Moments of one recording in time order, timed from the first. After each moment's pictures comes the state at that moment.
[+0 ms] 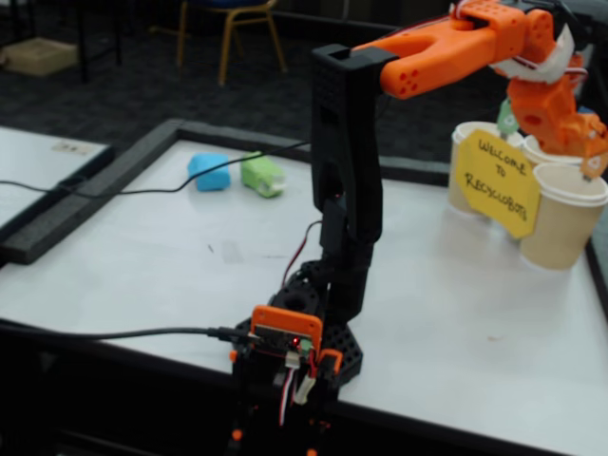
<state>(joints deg) 42.1 97.7 86.7 61.8 -23.3</state>
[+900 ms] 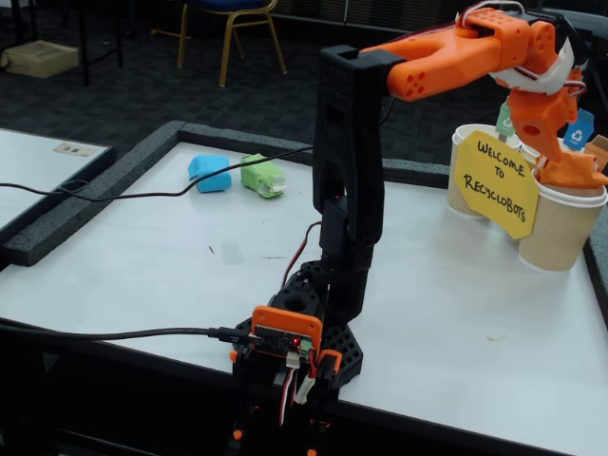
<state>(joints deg) 42.1 95.8 86.7 61.9 -23.3</state>
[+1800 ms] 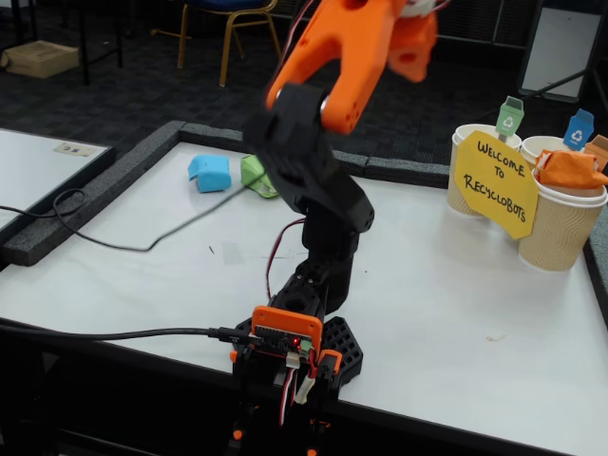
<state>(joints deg) 10.5 136.3 98.9 85.3 -23.3</state>
